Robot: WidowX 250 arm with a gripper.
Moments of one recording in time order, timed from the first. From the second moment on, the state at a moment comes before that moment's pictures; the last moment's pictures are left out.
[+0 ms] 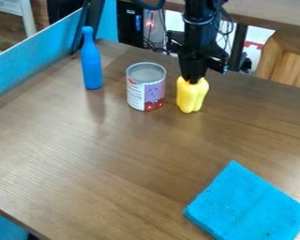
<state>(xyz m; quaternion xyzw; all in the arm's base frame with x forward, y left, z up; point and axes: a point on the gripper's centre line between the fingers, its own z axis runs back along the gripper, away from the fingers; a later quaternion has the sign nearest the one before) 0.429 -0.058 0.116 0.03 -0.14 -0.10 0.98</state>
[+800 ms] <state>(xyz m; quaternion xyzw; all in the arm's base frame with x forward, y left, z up) 0.405 -0.006 0.211 -0.03 -0.21 -0.01 0.98</state>
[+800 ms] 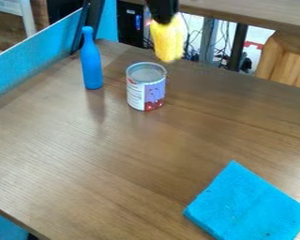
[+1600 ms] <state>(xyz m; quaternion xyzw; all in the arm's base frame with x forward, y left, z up) 0.309 0.084 0.203 -0.04 -0.16 0.14 0.98</state>
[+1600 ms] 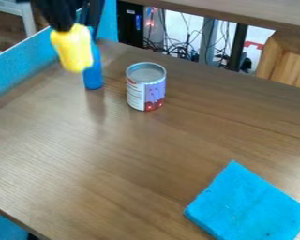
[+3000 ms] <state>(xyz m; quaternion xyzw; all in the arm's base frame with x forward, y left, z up) 0.315 0.108 0.131 0.03 -0.10 0.23 0.97</state>
